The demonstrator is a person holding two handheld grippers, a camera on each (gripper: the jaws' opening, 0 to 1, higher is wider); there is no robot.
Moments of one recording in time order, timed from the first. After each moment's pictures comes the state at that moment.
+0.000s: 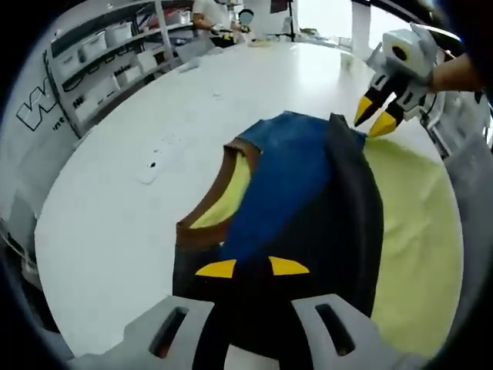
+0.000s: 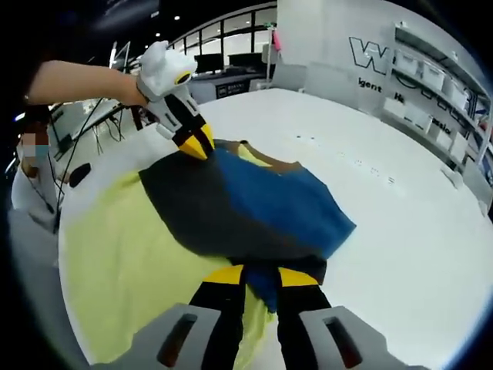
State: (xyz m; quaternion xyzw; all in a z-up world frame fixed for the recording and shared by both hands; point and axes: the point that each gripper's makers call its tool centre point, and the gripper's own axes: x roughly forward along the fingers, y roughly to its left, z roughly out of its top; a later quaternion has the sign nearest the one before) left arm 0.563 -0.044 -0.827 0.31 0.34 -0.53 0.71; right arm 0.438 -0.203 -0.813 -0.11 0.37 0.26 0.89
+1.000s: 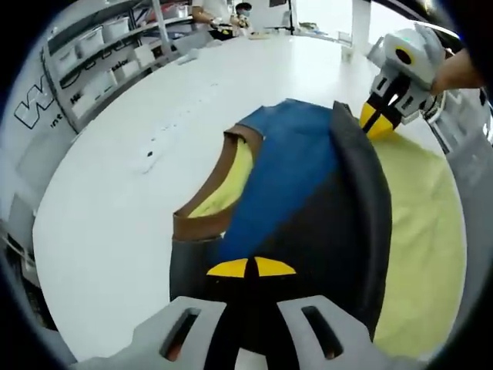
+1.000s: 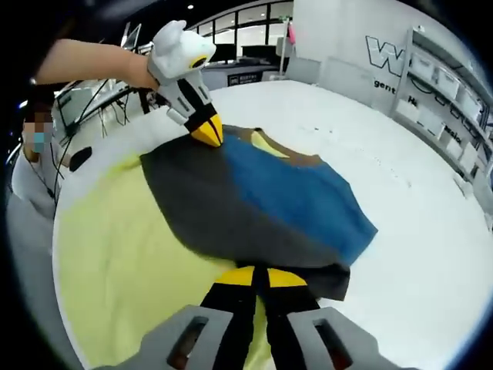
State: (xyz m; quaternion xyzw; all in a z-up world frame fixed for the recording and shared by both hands) left arm 0.568 -0.038 -0.839 0.32 0.35 -0.52 0.71; right arm 0.445 -0.192 -0.832 -0.13 0.38 0.27 0.87
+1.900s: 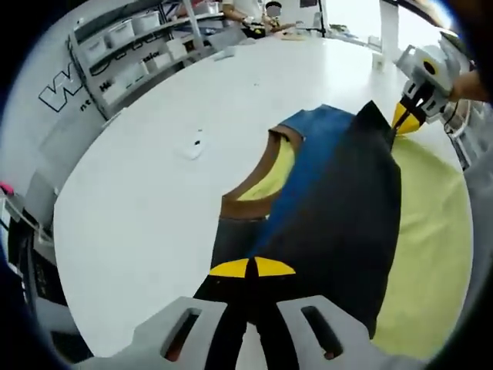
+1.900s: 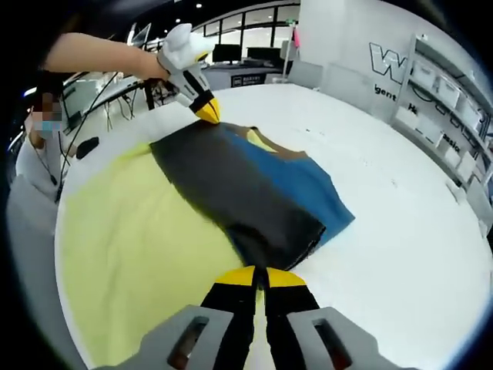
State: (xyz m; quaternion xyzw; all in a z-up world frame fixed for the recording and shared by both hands) left arm 0.584 -0.004 -0.808 0.31 0.35 -0.45 0.76; right arm 0.429 -0.224 -0.823 -0.16 0.37 0.28 0.87
